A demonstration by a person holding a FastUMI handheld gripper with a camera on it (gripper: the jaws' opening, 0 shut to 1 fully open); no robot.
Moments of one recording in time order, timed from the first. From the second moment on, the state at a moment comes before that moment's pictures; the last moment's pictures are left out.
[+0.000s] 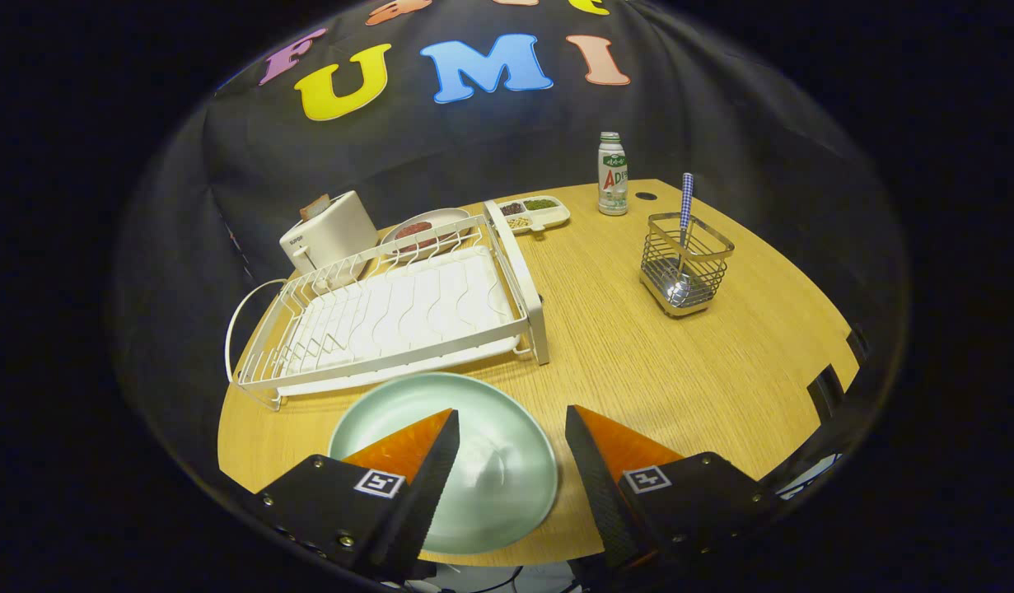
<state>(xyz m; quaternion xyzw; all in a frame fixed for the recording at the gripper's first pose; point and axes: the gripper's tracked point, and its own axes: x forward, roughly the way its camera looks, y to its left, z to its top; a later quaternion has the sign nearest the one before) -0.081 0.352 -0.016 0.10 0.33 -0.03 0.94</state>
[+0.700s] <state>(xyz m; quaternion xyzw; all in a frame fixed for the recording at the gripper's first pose) -0.069 0.347 -0.003 0.10 0.32 -0.04 0.94</state>
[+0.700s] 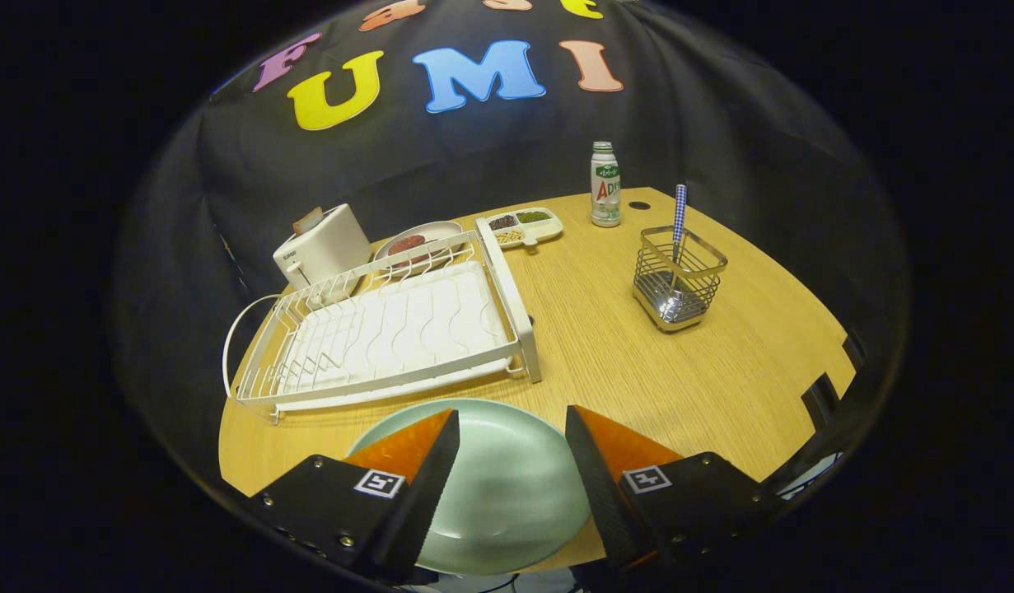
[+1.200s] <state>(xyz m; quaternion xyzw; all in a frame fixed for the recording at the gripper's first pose) -0.060 0.341 0.005 0.10 0.30 -0.05 0.95</state>
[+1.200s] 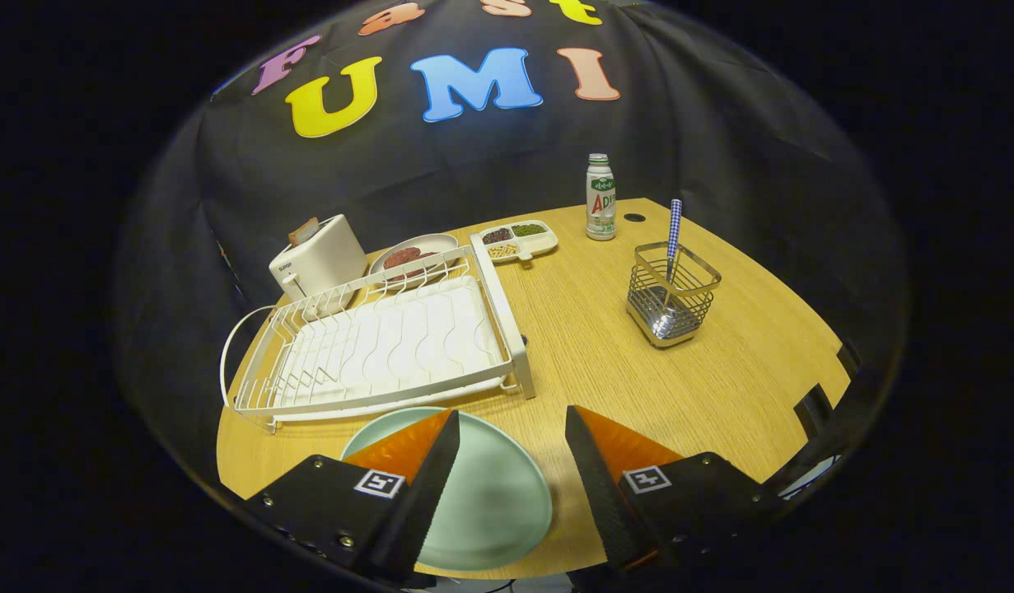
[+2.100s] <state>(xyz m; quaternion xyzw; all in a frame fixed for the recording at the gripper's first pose) 0.009 0.248 0.092 0.10 0.20 -0.16 0.96</state>
